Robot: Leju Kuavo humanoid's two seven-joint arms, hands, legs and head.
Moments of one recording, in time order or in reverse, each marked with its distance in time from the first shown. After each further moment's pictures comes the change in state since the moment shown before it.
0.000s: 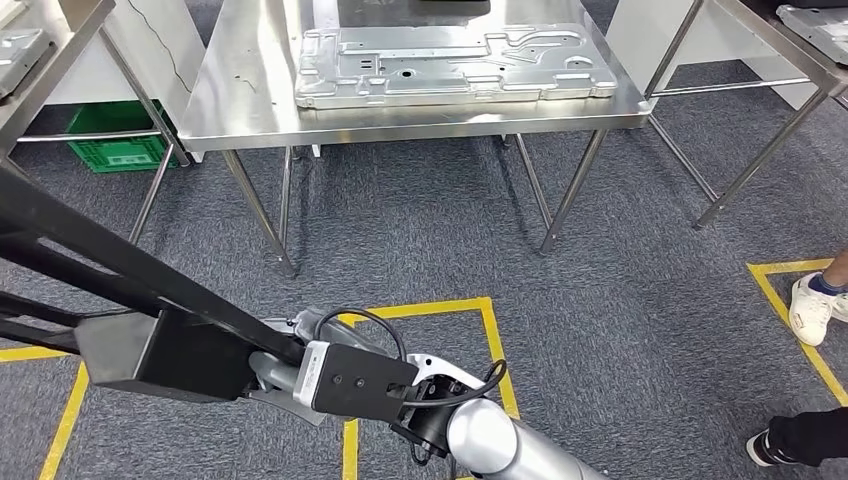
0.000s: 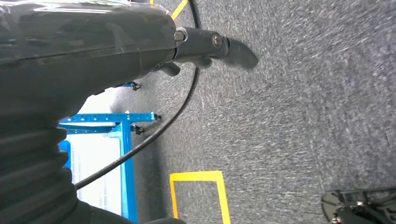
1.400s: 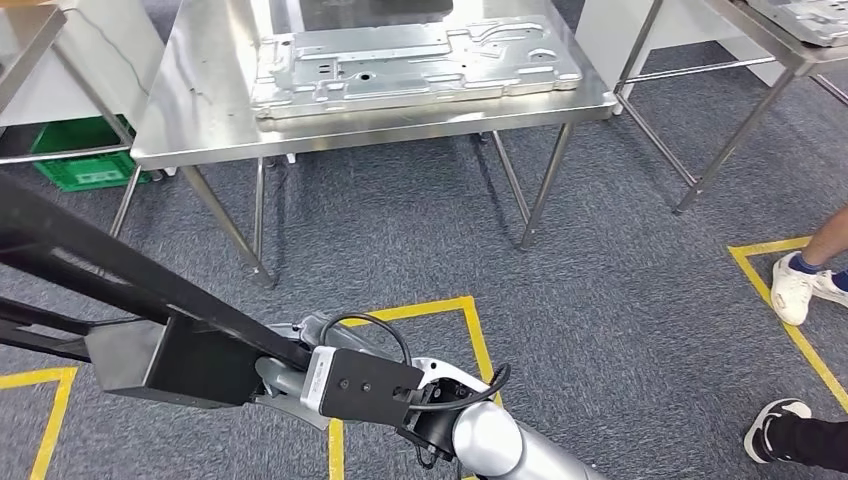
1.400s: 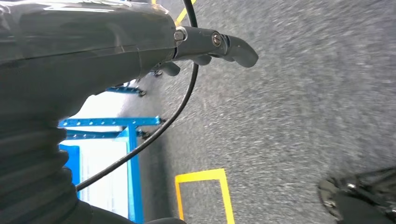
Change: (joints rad) left arm 0.003 -0.007 -0.001 0.000 -0.006 -0.004 0.002; right arm 0.015 -0.013 -0.003 -0.010 -0.004 0.003 -0.004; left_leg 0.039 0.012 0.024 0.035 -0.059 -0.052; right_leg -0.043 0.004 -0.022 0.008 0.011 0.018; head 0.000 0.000
